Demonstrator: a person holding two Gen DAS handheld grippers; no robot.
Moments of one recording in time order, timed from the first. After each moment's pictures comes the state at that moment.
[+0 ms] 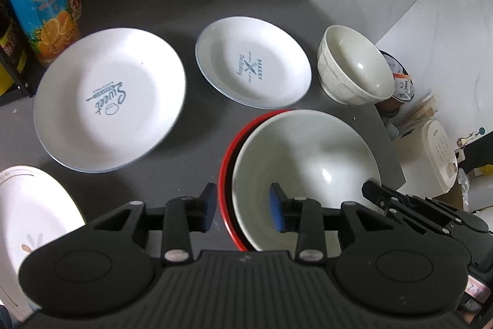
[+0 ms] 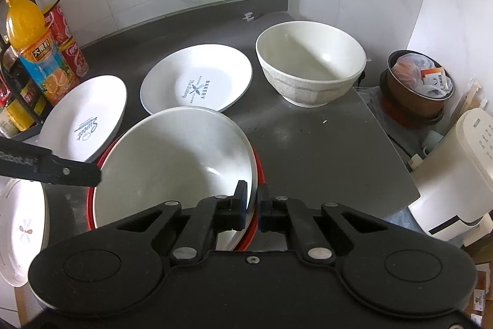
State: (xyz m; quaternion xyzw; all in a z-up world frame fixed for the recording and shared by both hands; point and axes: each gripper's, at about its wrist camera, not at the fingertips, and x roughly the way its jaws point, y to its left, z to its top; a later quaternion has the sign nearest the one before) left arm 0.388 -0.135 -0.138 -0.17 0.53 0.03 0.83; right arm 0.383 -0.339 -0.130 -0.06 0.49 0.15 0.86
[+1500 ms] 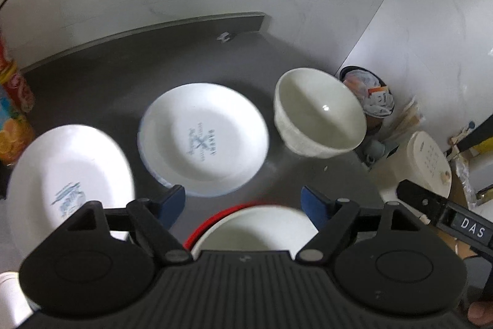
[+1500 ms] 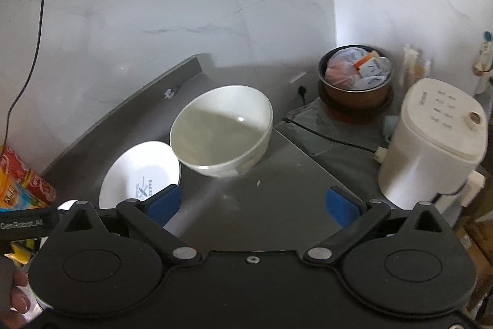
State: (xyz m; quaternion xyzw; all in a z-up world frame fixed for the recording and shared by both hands) left arm 0.468 -0.174 -0.119 -0.11 0.49 -0.03 0.87; right arm 0.434 -0.425 -0.099 0.11 0.44 0.03 0.89
